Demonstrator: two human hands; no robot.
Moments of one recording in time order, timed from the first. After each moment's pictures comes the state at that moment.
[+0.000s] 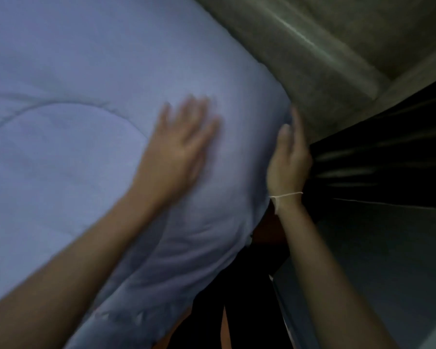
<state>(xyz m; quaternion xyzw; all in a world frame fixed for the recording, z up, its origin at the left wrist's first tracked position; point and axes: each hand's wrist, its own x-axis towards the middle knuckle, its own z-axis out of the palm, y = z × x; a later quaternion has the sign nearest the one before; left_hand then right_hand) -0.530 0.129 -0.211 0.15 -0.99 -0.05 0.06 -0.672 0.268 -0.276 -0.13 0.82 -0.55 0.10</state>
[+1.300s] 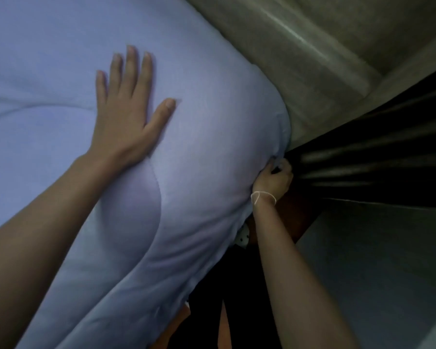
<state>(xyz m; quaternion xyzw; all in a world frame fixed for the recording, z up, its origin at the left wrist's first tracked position) -0.538 0.068 -0.207 0.33 -0.94 -0.10 -0.01 -0.655 0.276 -0.358 0.18 0.87 -0.43 0.16</state>
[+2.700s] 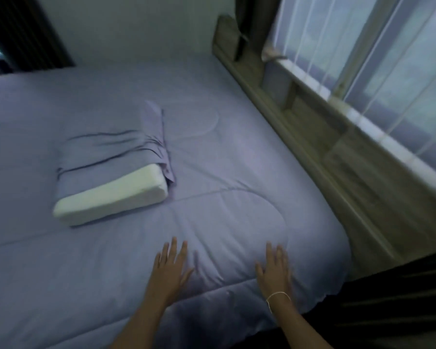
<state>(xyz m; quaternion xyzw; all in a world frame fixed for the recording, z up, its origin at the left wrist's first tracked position) -0.156 0.213 -0.119 0.61 -0.78 -0.15 -0.06 -0.431 0.271 -0.141 -0.48 0.85 -0.08 0.21</state>
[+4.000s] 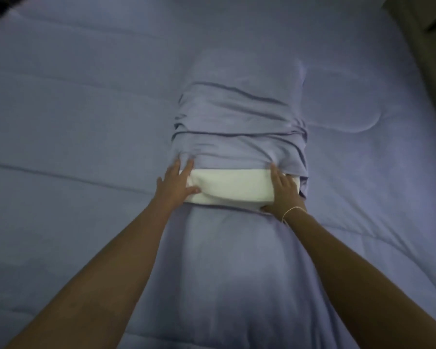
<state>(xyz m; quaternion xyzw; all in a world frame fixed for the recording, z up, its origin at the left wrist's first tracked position) 0.151 -0.026 -0.148 0.76 -0.59 -0.28 0.03 -0.147 -0.077 -0.142 -0.76 0.61 0.05 0.21</state>
